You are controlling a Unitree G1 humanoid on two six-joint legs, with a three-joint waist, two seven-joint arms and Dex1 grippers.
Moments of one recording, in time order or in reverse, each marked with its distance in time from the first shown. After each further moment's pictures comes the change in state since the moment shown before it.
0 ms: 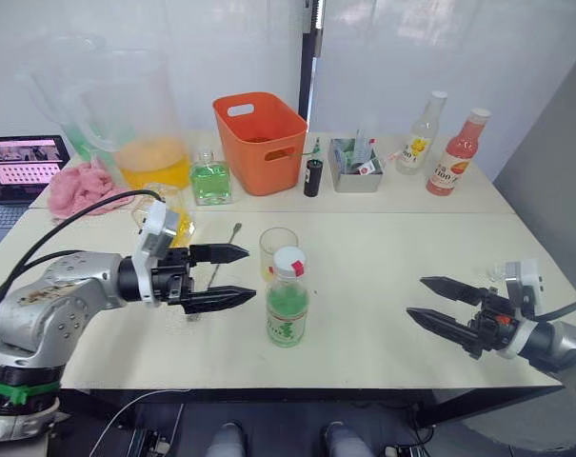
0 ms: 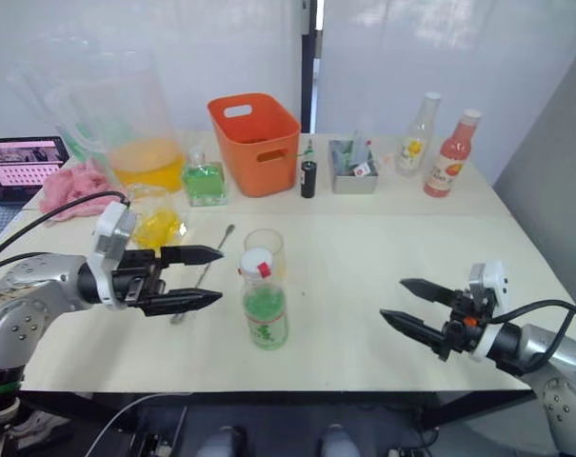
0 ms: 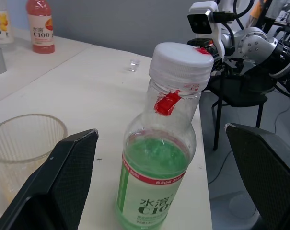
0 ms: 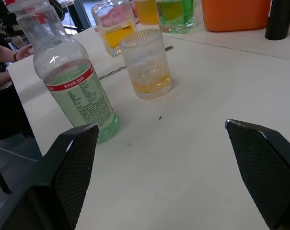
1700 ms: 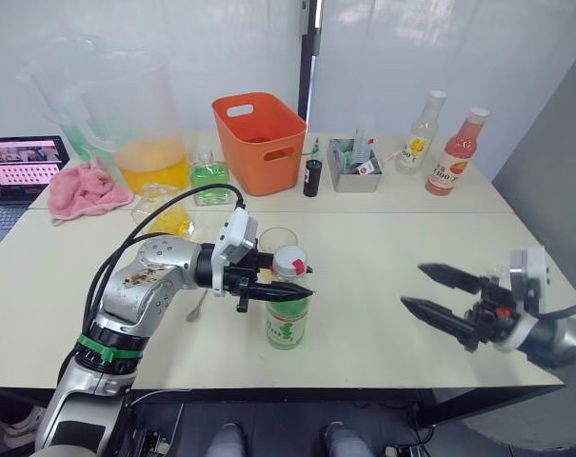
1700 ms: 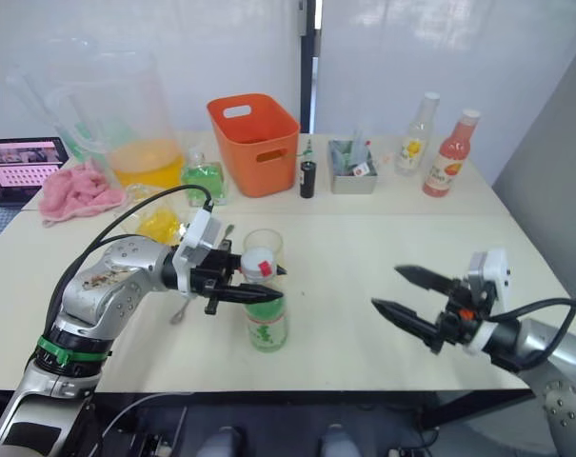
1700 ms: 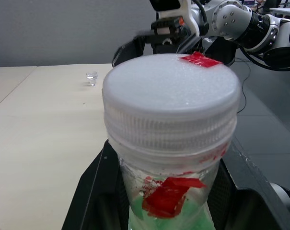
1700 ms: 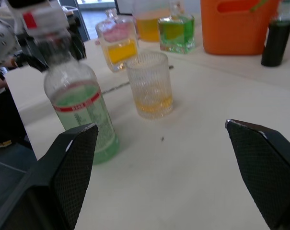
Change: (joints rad) left arm -0.189 -0.234 -0.225 0.154 0.242 -0.196 -0.137; right arm -0.093 0.008 -0.002 -0.159 0.090 0.033 -0.155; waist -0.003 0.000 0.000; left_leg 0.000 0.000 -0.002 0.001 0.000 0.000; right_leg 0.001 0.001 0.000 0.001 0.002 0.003
